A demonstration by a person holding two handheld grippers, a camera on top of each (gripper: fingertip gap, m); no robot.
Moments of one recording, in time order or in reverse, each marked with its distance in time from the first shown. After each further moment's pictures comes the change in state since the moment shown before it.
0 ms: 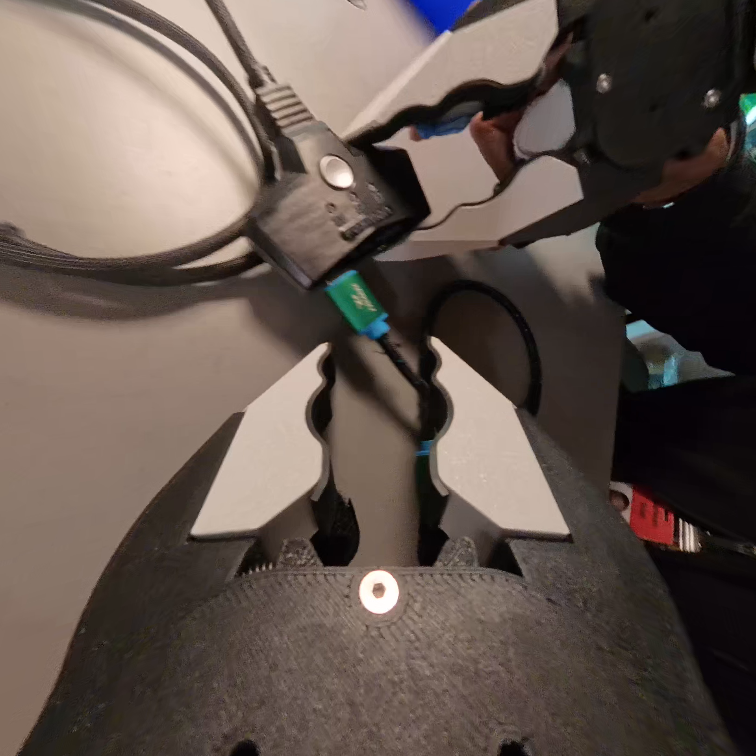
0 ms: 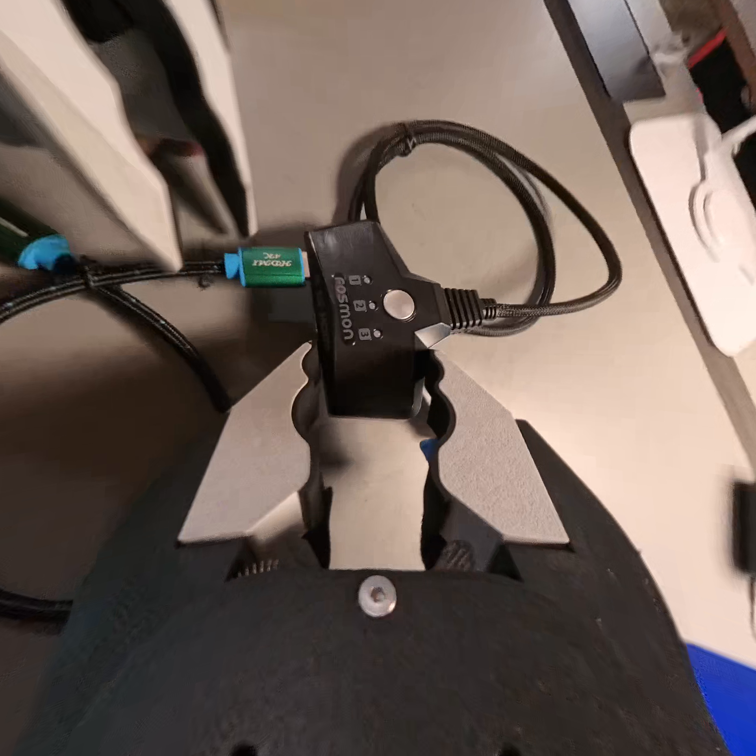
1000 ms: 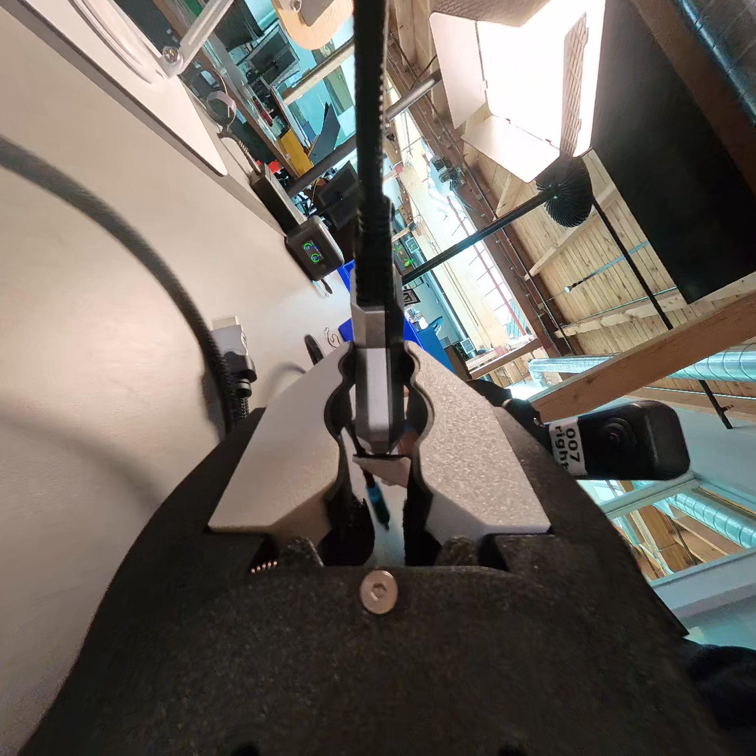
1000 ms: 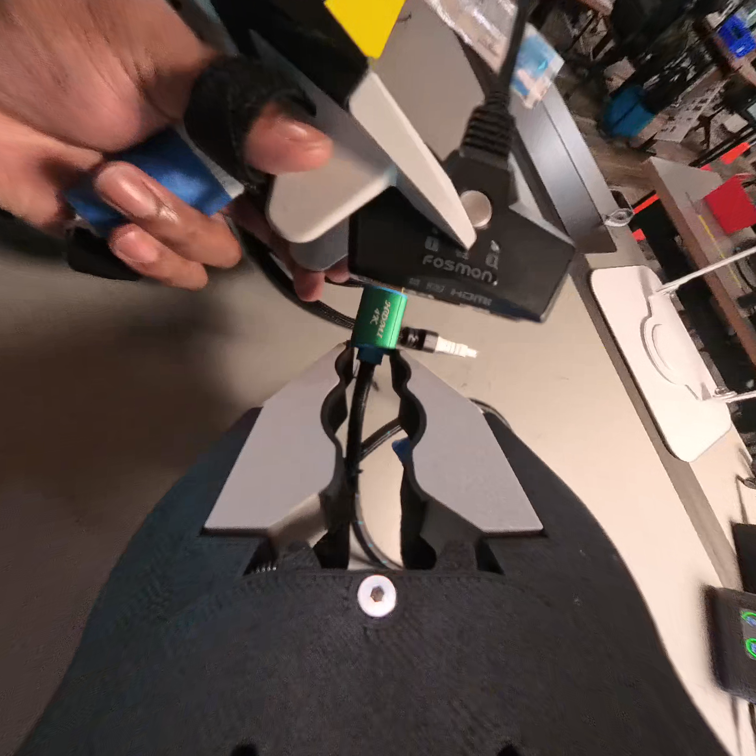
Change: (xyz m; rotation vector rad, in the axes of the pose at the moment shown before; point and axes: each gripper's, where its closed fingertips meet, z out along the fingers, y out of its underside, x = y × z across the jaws) left arm -0.028 -0.096 -0.038 0.817 0.213 -0.526; right arm -0.011 -0.054 0.000 0.195 0.016 -0.080
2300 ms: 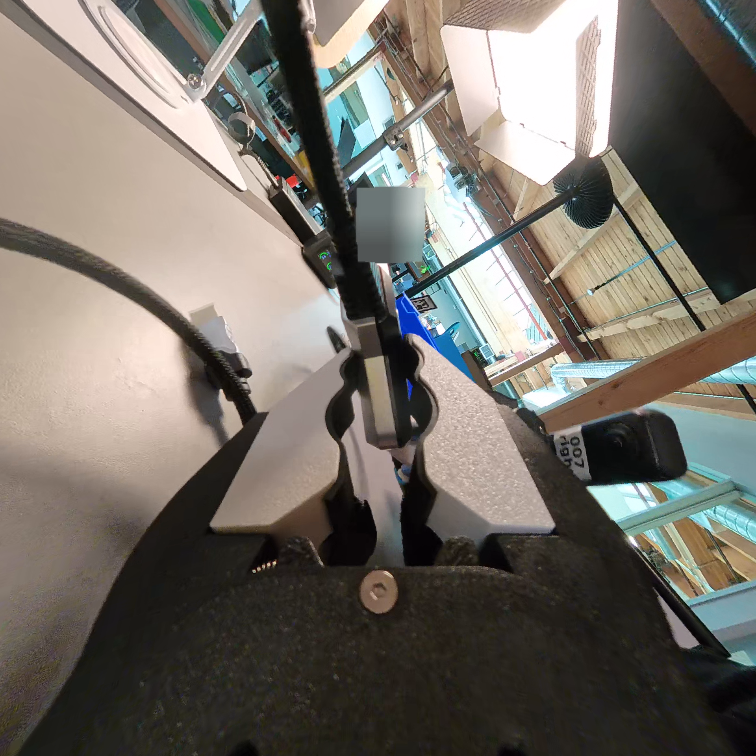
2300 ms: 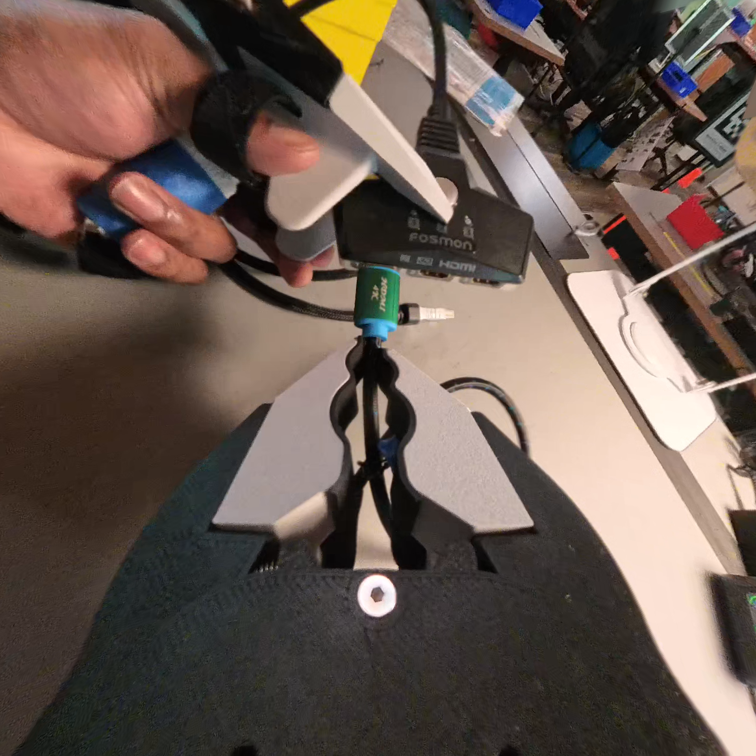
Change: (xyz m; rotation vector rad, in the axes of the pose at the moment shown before) left arm -0.005 -0.004 -0.002 0.021 -0.043 0.038; right arm 0.002 0.005 -0.010 0.075 0.049 0.006
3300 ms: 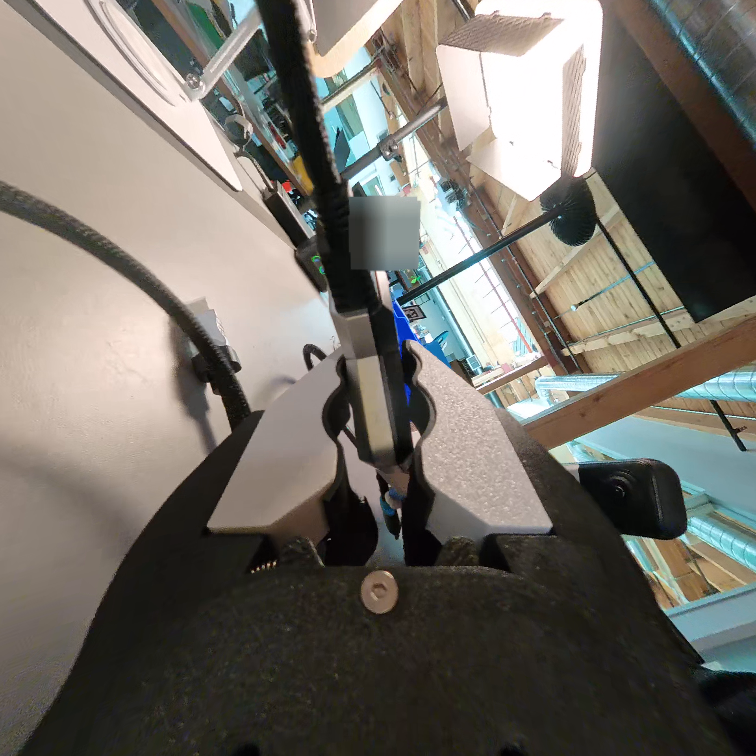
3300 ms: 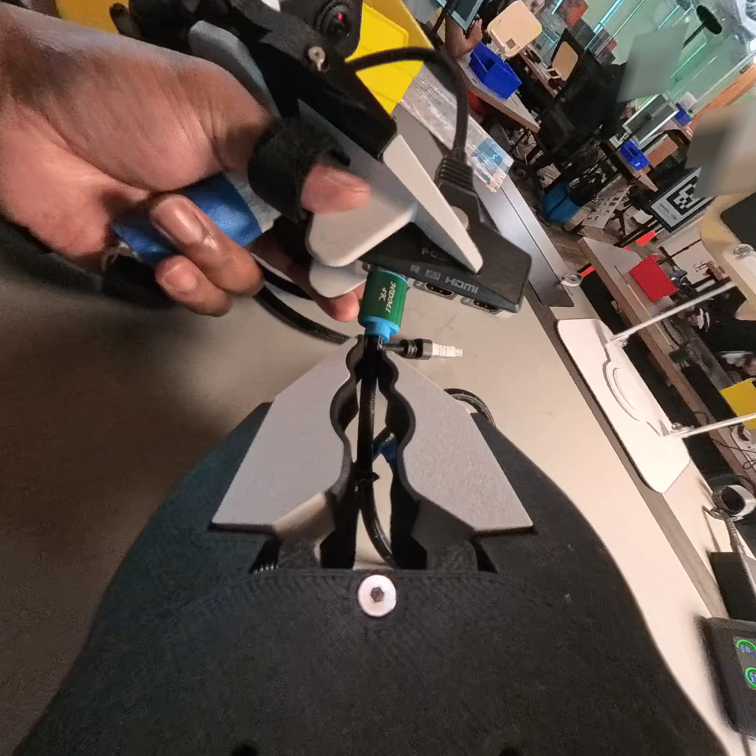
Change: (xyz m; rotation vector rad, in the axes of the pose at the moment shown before) left arm 0.004 0.000 -0.005 0.027 0.018 -0.042; right arm -0.016 -0.020 0.005 0.086 0.028 -0.069
